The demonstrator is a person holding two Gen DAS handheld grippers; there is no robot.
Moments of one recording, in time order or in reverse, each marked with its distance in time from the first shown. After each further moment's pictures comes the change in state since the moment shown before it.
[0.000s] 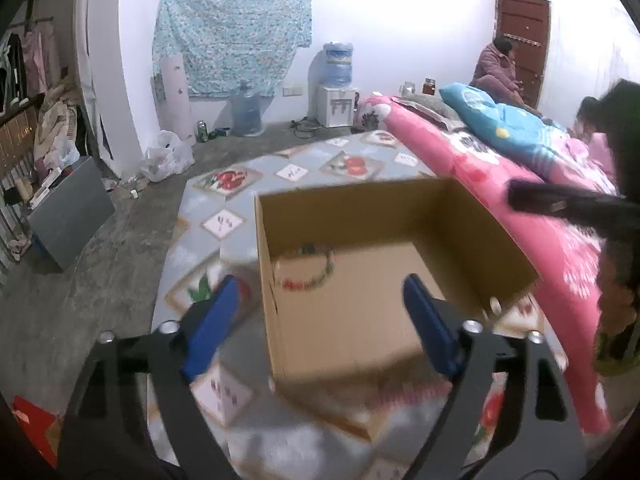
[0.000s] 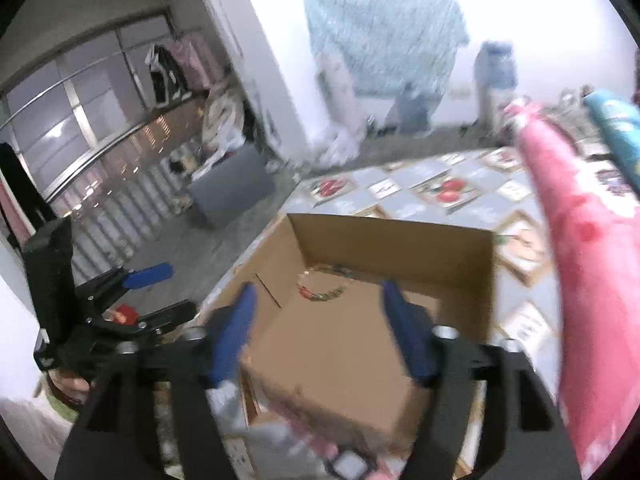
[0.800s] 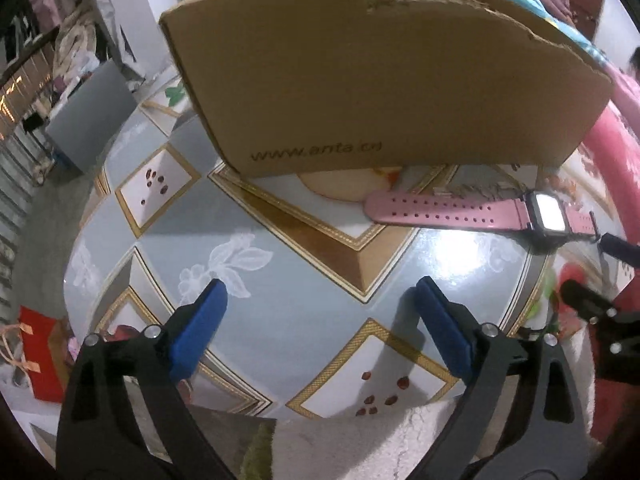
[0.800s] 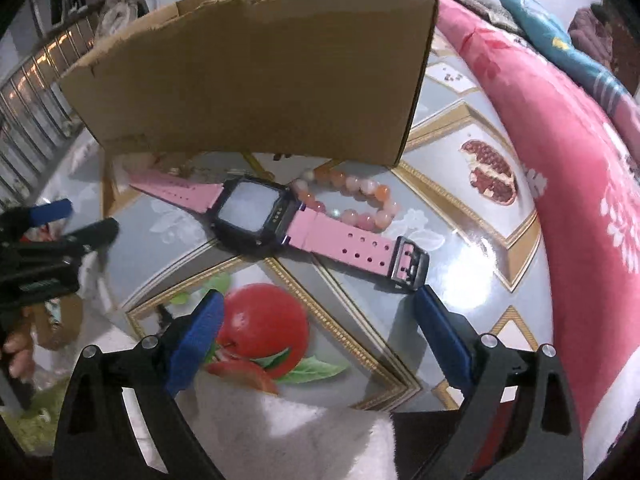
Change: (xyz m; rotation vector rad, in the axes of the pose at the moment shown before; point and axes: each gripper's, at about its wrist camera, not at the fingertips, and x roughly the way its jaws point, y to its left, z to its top) left arm 0.078 -0.035 -0.145 -0.090 0.372 0.142; right arm 0.052 -0.012 -0.202 0.040 0.365 -0.424
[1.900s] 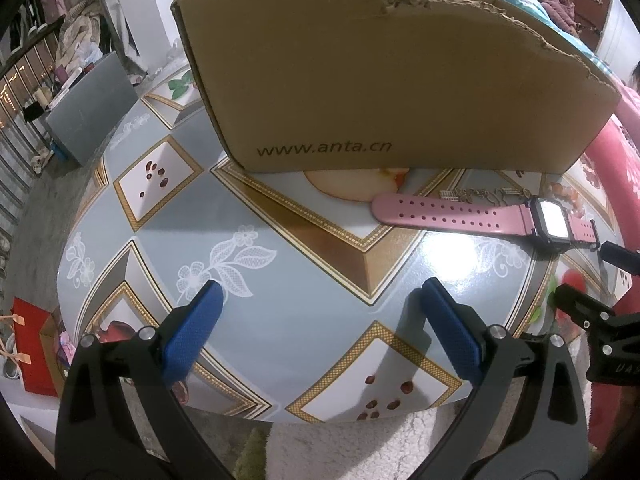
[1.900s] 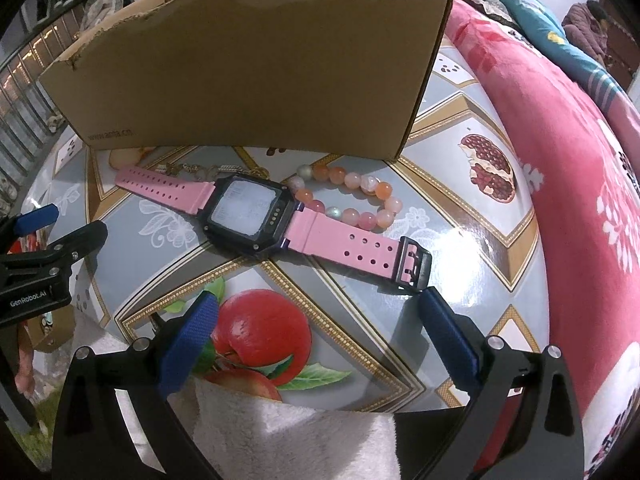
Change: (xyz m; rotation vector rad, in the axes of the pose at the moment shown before) left arm 0.003 0.006 0.001 -0.020 -0.012 -0.009; right arm 0.008 0.004 0.010 0.033 0.057 -0.032
